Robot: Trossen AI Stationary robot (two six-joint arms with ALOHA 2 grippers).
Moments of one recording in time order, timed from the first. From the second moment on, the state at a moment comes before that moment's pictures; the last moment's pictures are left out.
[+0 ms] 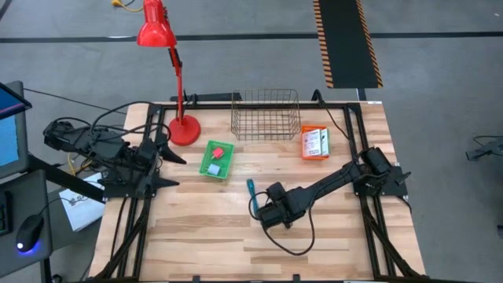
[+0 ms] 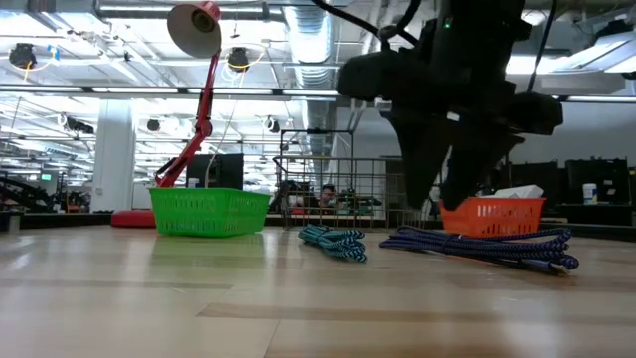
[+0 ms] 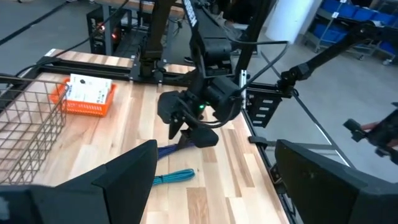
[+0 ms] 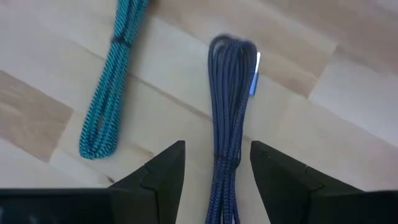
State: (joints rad) left arm -0.40 0.66 1.03 -0.62 -0.18 -0.28; right arm 0.41 2.00 1.44 -0.93 0.27 1.43
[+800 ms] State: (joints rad) left arm -0.40 0.66 1.03 -0.62 -0.16 -0.30; right arm 0.39 2.00 1.28 -0.74 0.18 1.53
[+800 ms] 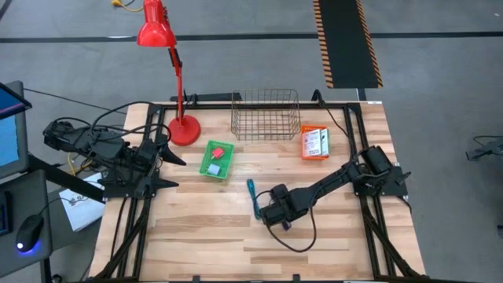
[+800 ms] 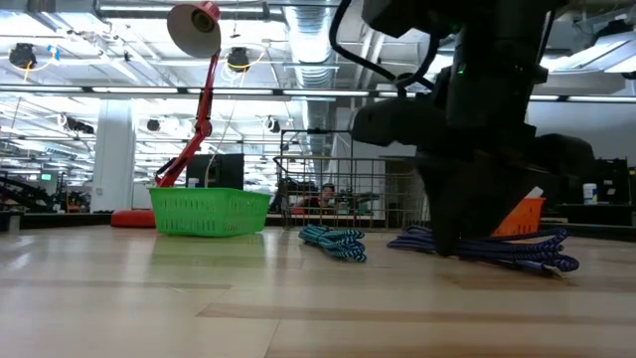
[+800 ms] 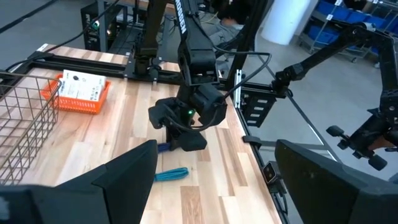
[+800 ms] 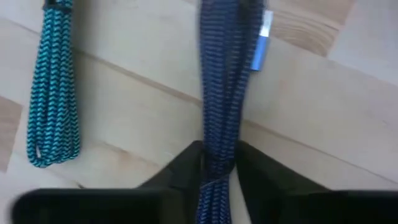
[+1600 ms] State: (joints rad) left arm -0.40 0.62 1.03 -0.38 -0.31 -0.31; right arm -0.04 2.00 1.94 -1.30 0.45 0.53
